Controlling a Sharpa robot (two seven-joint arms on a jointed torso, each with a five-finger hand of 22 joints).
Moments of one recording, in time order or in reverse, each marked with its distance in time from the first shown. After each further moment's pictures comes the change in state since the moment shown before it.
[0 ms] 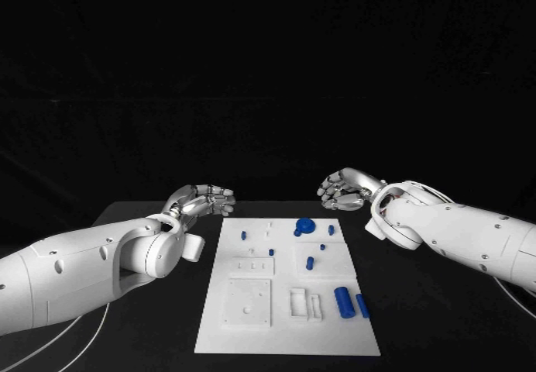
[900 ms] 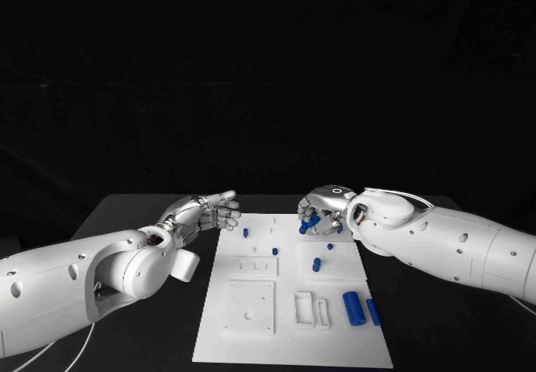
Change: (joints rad) left arm 0.044 -0.070 0.000 0.159 0.020 0.086 -0.037; left_hand -0.295 -0.013 -0.161 0.092 -0.192 0.004 -0.004 -0.041 0.006 0.010 -0.003 -0.016 -0.030 0.001 -0.001 -0.008 0.007 -0.022 -0.002 -0.020 -0.008 -0.013; right arm 0.013 0.050 0.001 0.029 -0.523 0.086 -0.044; right_hand 0.004 -0.019 -0.127 -0.053 -0.269 0.087 -0.036 -0.018 0.017 0.120 -0.050 -0.066 0.023 0.179 -0.078 0.528 0.332 -0.009 0.335 -0.153 0.389 0.072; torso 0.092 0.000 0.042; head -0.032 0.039
